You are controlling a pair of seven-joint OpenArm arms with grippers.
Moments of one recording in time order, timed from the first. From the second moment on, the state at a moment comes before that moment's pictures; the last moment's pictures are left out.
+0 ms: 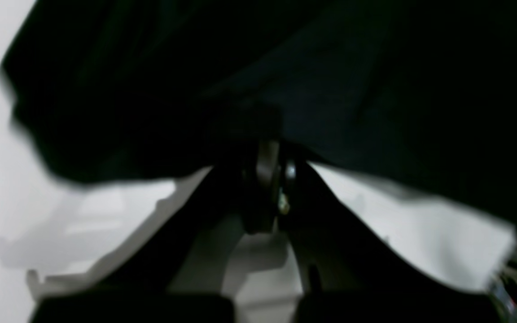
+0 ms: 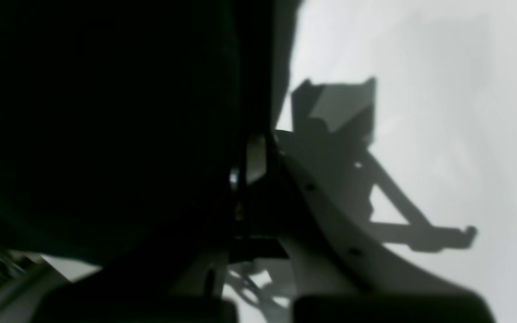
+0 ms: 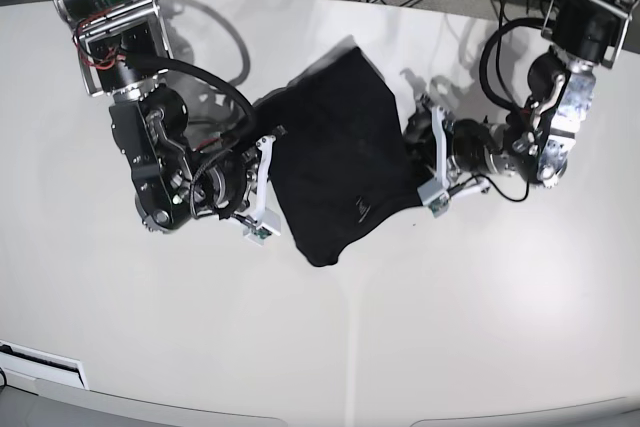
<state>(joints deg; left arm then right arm) -11.5 -25.4 22.0 65.1 -25.3 -41.0 36.5 15.1 5.8 -16.1 68.9 20.2 33.5 -67.8</state>
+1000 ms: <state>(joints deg) -21.5 -25.5 4.3 61.8 -67.1 -43.7 71.8 -8.5 5.7 14.9 99.6 61.7 40.4 -81.1</state>
